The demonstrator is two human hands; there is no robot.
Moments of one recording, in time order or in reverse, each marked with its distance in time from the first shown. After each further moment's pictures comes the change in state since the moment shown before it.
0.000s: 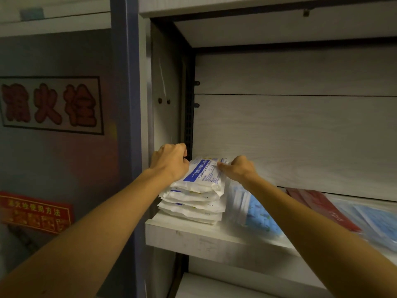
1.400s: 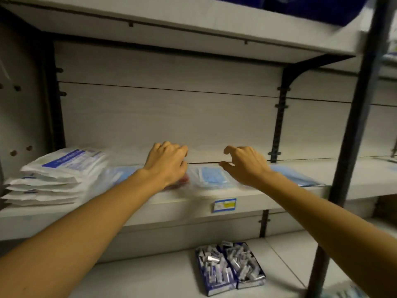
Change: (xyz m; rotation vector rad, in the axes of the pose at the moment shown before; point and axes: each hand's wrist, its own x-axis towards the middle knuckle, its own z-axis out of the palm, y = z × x) left_hand -0.100 0.269 0.031 0.062 0.039 0.617; right_hand -0.199 0.181 -0.262 -0.753 0.339 -0.222
